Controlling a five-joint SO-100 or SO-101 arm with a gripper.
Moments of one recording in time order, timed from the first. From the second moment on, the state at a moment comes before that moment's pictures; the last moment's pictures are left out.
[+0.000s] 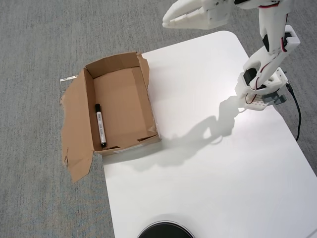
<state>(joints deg) 3.8 104.9 37.7 73.0 0.2</state>
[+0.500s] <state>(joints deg) 3.8 120.7 57.3 73.0 0.2</state>
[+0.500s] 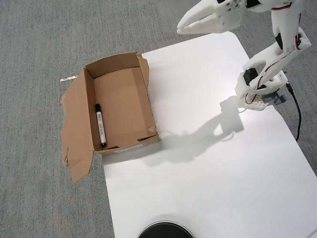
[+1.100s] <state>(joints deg) 3.8 142.1 83.2 73.0 0.2</state>
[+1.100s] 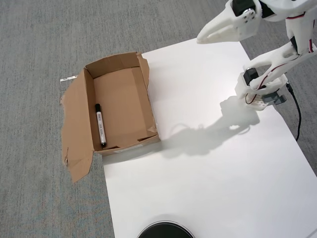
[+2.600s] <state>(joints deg) -1.9 193.0 168.2 55.2 0.6</state>
